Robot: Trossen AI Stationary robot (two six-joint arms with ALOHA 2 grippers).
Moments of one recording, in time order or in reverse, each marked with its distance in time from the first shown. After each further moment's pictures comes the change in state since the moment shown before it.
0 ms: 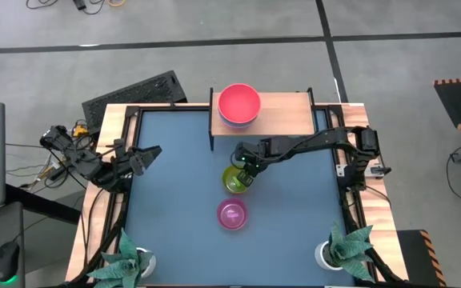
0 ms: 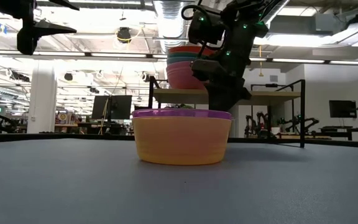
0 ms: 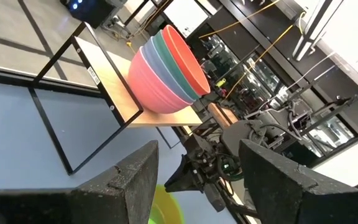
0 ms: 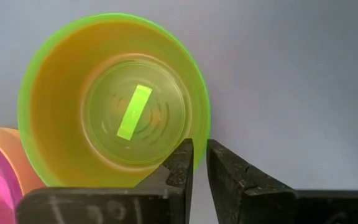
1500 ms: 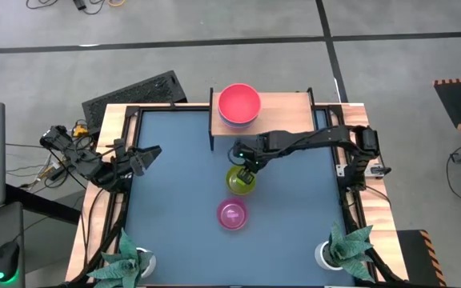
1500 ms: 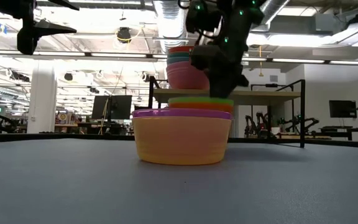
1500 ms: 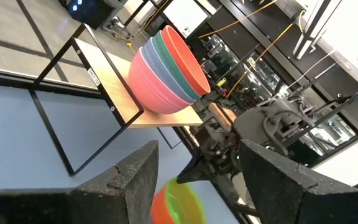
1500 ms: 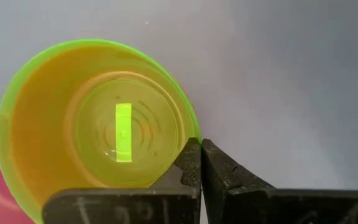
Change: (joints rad) left arm 0.000 0.000 0.000 0.001 0.000 0.013; right arm -0.006 -0.002 0.141 -0.186 -0.006 -0.056
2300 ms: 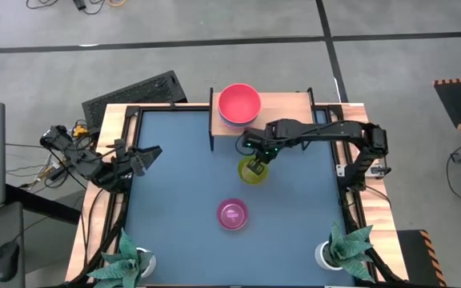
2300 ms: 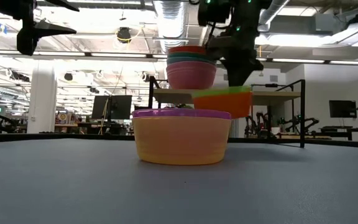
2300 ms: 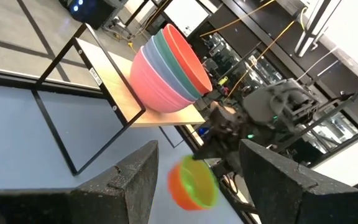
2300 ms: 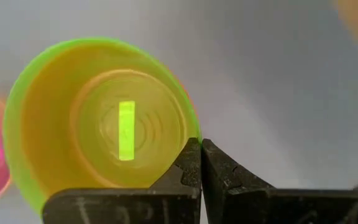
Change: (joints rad) left arm 0.000 0.000 0.000 -0.015 0.000 -0.002; right arm -0.048 -0.093 0.048 -0.248 0.029 -0.003
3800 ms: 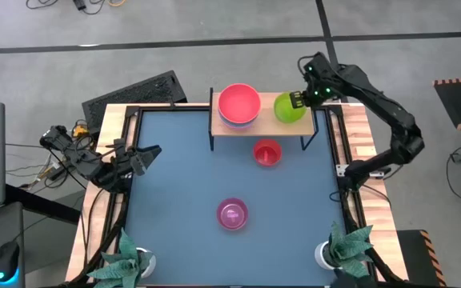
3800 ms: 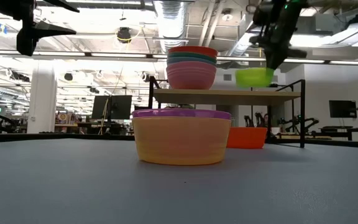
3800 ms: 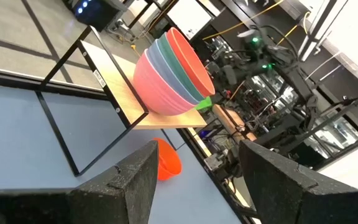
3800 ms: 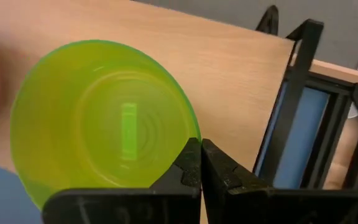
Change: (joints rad) left arm 0.000 0.000 0.000 0.000 -0.017 -0.009; right arm -0.726 -0.298 0.001 -0.093 -0.054 -0.083
